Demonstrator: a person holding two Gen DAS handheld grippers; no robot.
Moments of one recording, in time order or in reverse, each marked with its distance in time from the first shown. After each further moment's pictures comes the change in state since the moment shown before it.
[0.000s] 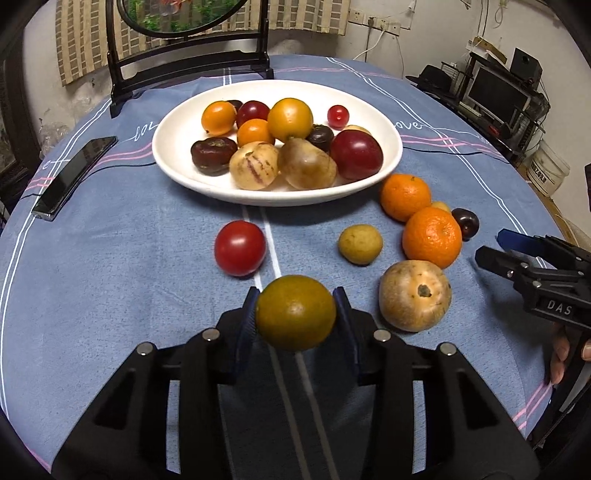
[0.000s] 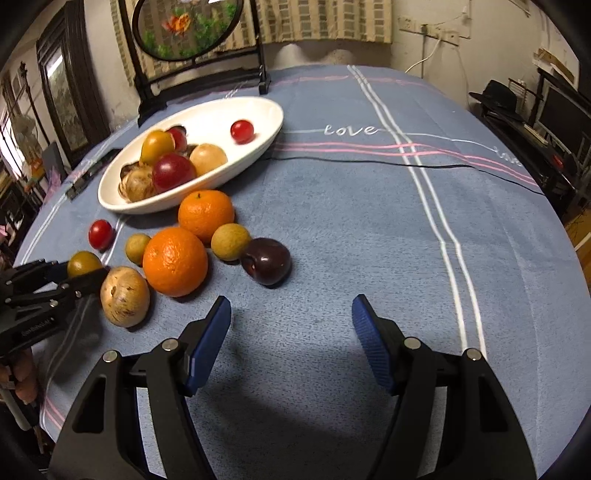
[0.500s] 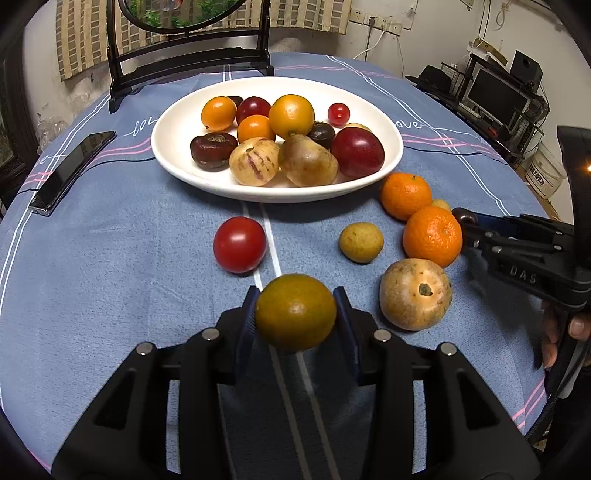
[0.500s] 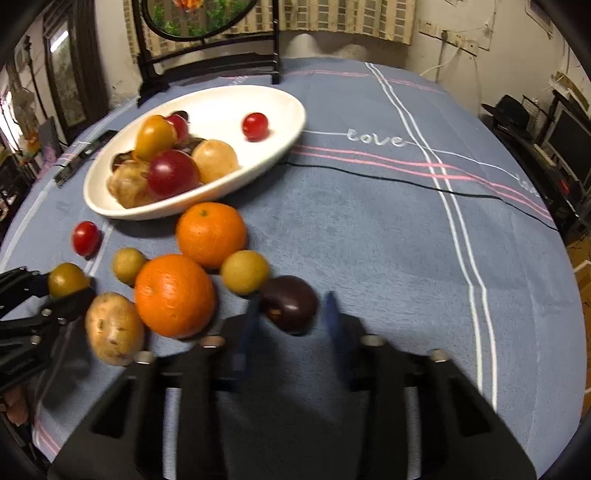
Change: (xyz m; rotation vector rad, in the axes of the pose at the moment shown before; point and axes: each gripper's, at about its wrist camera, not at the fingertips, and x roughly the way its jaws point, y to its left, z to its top) left arm 0.002 0.001 -0.001 -0.005 0.005 -0.010; right arm 0.023 0.018 0.026 -0.071 0.035 -0.032
